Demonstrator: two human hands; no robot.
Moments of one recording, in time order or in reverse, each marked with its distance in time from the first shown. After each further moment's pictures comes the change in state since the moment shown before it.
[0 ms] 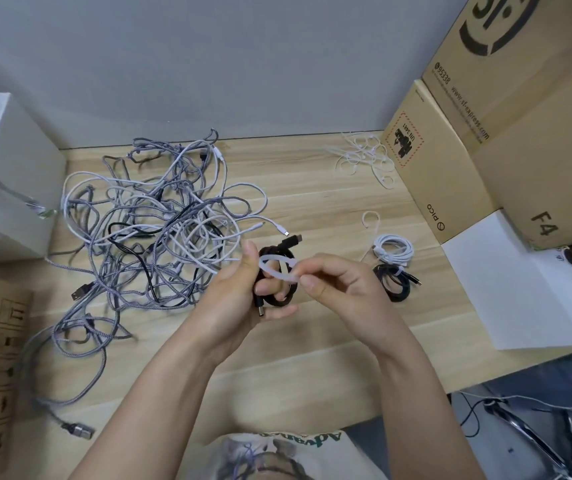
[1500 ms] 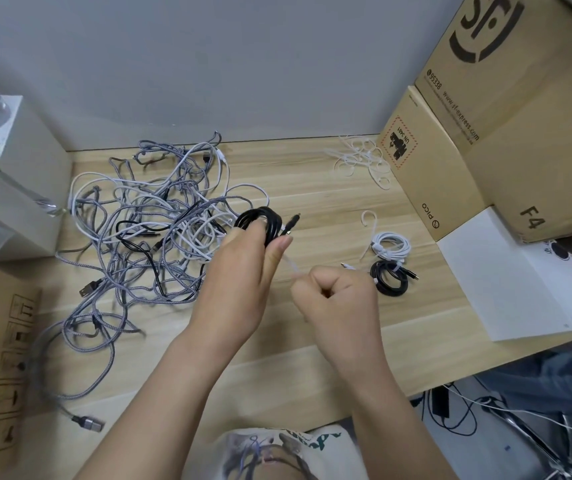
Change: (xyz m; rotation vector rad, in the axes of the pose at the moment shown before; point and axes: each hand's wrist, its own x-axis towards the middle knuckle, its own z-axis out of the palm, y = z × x) left_hand -0.013 0.009 -0.010 1.152 0.223 0.702; right_hand -0.017 -0.033 0.065 -0.257 0.490 0.133
